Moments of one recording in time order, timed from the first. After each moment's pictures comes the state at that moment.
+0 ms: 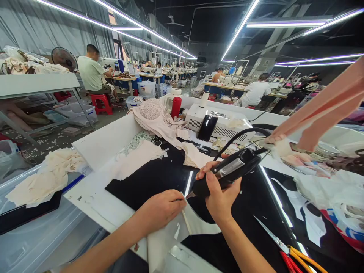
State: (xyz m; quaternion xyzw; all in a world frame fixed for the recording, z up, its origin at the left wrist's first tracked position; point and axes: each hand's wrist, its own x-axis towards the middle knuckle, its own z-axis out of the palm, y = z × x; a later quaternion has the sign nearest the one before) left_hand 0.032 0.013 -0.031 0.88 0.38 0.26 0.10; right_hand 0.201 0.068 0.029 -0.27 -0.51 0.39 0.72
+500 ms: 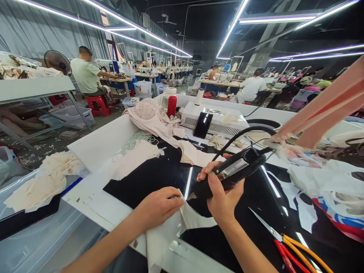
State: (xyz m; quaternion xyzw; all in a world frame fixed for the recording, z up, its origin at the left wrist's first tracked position) left_hand 0.030 0.013 -0.026 0.88 0.37 0.27 0.12; right_hand 0.214 0.057 0.033 -0.25 -0.50 0.39 0.73
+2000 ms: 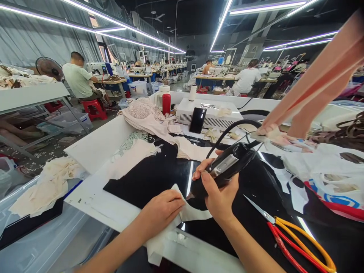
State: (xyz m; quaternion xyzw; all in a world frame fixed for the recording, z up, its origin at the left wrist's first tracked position) left_hand 0.046 -0.009 -0.029 0.87 0.39 0.27 0.14; right_hand 0.219 0.040 0.034 -0.26 -0.49 0.40 0.73
